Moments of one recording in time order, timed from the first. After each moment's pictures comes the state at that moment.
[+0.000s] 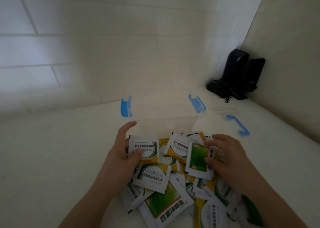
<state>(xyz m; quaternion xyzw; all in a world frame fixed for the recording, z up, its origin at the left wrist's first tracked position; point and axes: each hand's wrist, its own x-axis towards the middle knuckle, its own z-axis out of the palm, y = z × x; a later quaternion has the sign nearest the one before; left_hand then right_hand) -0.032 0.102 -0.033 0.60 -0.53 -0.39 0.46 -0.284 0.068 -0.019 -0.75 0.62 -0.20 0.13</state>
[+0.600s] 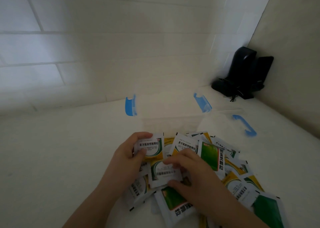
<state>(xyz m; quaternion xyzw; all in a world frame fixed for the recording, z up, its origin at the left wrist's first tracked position) -0.035 0.101 -0.036 0.60 -0.53 -0.38 0.46 -0.217 0.099 -0.028 -0.84 0.43 -0.23 0.24</state>
